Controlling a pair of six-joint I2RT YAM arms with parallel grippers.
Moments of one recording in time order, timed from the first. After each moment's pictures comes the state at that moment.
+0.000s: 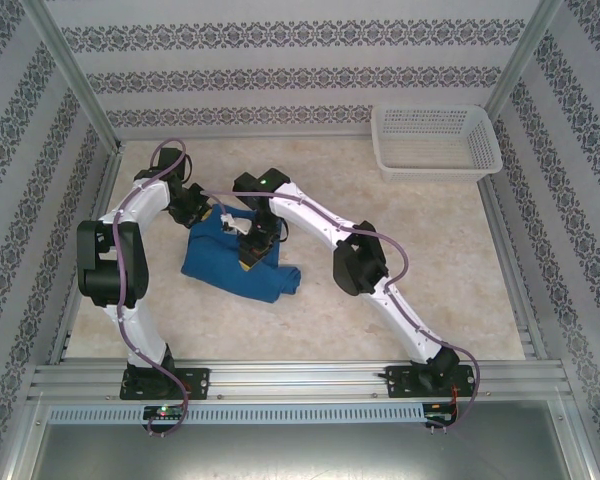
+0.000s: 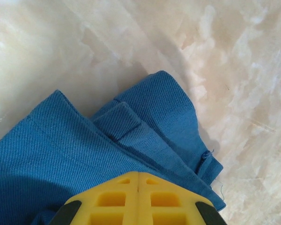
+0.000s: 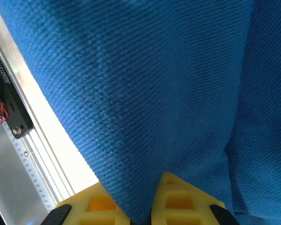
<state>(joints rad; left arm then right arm) 0.02 1.86 1.40 -0.73 0.28 -0.89 0.79 2.61 2.54 -1.51 -0.61 -0.15</state>
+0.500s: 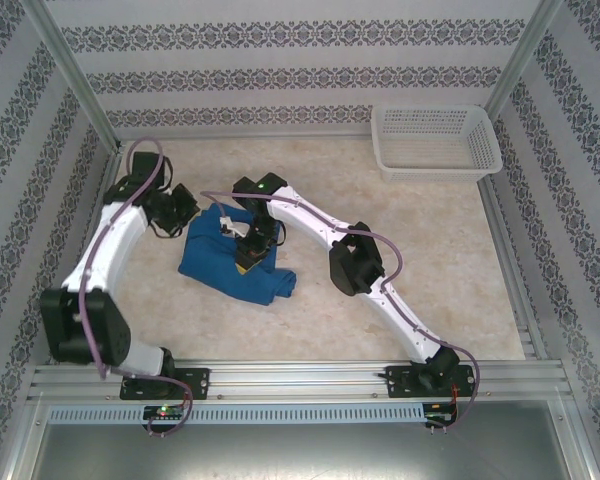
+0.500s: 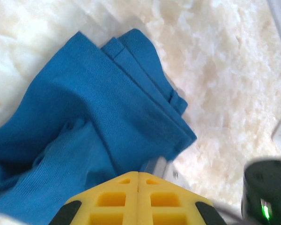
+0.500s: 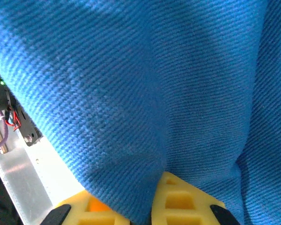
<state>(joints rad) 0.02 1.40 1.22 -0.85 0.27 -0.82 0.79 2.66 2.56 -1.48 -0.68 -0.12</state>
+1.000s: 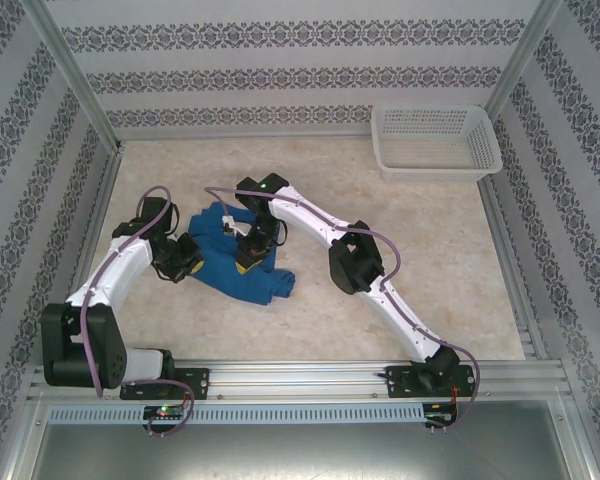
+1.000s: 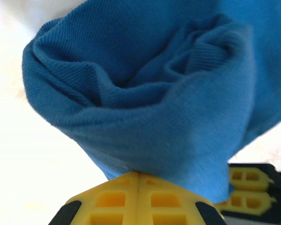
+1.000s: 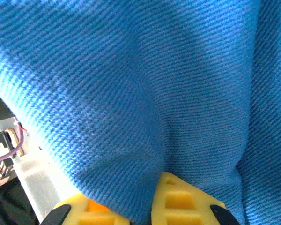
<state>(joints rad) 0.02 1.35 0.89 -0.83 0.31 -0.86 0.77 2.68 2.56 -1.47 -0.74 -0.10</state>
